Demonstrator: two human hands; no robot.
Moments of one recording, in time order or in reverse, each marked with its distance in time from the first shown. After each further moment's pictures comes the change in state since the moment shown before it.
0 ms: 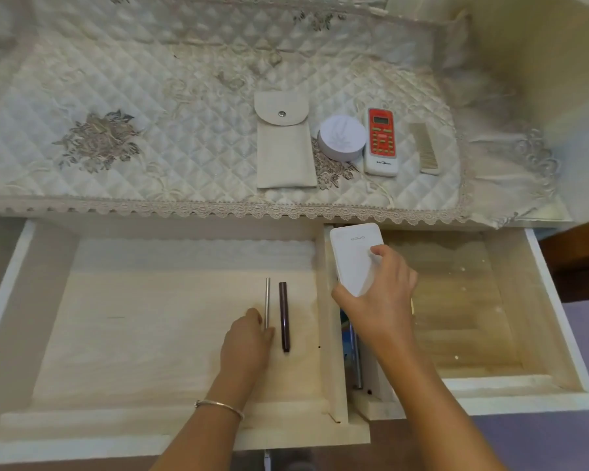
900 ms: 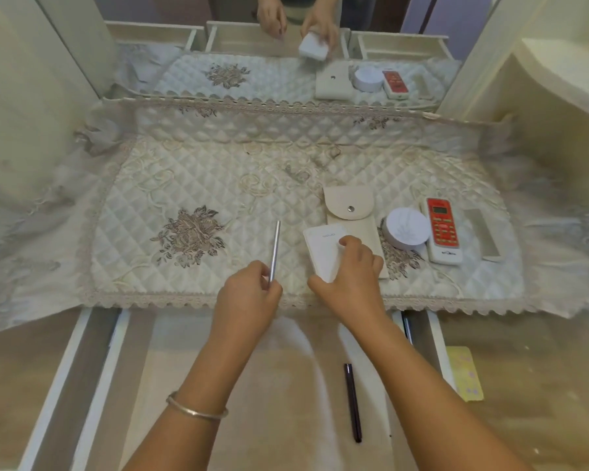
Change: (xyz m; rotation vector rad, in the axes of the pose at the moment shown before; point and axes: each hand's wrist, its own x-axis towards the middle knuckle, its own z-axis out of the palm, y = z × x) left_hand 0.061 0.051 -0.230 -0.117 0.350 0.296; right_hand 0.098 -0.162 0.073 -0.079 -0.139 -0.088
